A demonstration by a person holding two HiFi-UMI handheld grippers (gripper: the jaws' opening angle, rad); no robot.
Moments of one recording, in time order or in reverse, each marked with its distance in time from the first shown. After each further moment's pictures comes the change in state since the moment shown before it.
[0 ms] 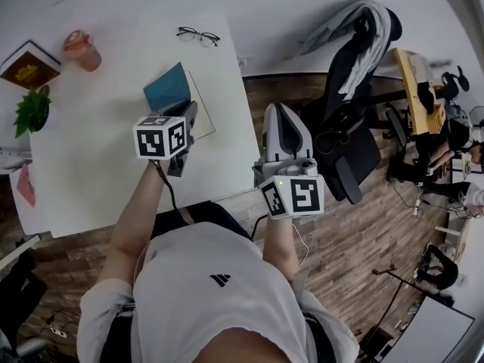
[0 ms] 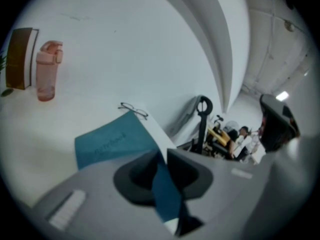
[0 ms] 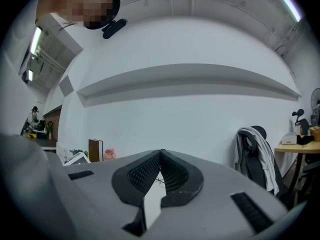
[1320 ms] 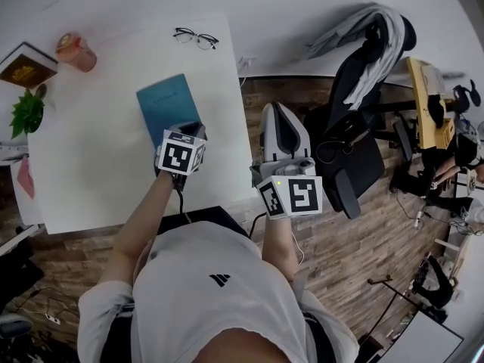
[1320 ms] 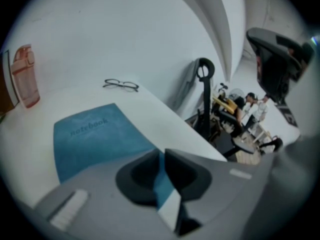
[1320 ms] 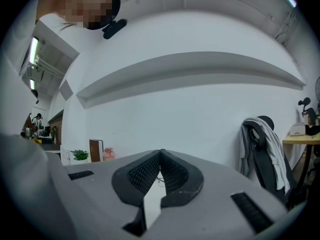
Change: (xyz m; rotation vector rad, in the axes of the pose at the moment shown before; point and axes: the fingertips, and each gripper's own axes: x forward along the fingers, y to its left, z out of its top) left arm 0.053 -0.017 -0.075 0.196 0.265 0.097; right arm 0.032 -0.037 -0.021 0.052 0.025 0.066
